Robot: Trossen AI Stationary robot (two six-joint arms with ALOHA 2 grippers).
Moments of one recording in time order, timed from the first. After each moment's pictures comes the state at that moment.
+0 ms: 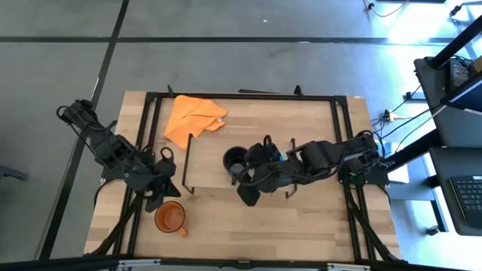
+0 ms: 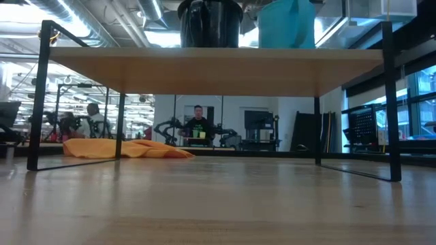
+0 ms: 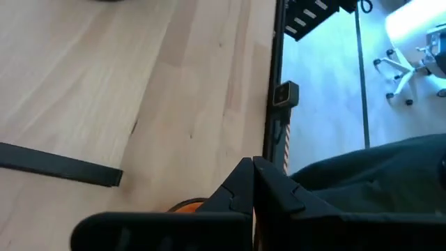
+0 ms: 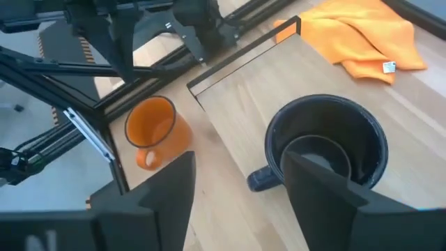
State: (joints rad) left arm -0.68 1.00 1.12 -0.88 -0.20 -0.96; right arm 0.39 1.96 2.36 -1.20 0.45 0.85
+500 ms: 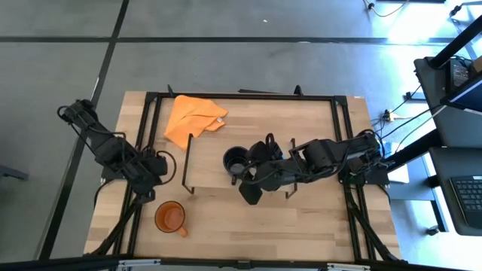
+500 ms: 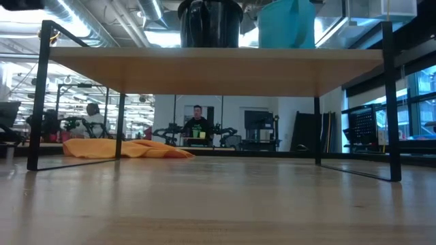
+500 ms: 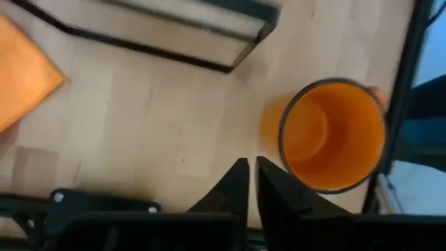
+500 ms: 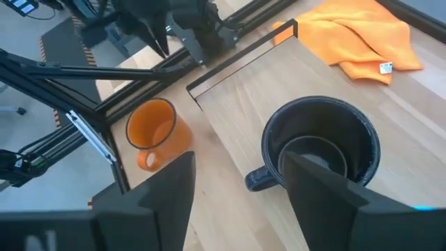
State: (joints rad) left arm -0.70 1.01 1.10 -1.35 -0.13 -0.94; right arm 0.39 1.95 2.36 -1.21 0.45 0.86
